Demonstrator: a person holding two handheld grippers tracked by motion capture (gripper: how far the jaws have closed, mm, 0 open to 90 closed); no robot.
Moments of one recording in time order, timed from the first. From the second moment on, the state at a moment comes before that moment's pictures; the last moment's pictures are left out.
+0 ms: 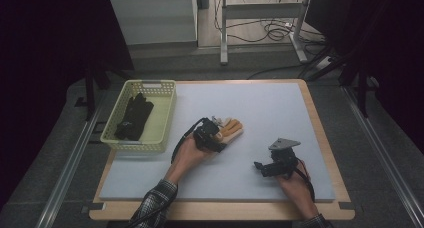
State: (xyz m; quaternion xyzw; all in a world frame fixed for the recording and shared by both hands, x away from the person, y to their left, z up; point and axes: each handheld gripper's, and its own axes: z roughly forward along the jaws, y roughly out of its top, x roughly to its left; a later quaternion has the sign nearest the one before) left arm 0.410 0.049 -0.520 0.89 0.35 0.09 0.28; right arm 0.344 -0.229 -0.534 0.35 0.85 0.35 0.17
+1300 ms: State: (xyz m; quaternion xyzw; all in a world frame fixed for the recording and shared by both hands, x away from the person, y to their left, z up) left arm 0.427 0.130 -0.404 0.84 0.43 0.17 0.28; right arm 0.345 -0.229 -0.534 0.34 0.85 0.35 0.17
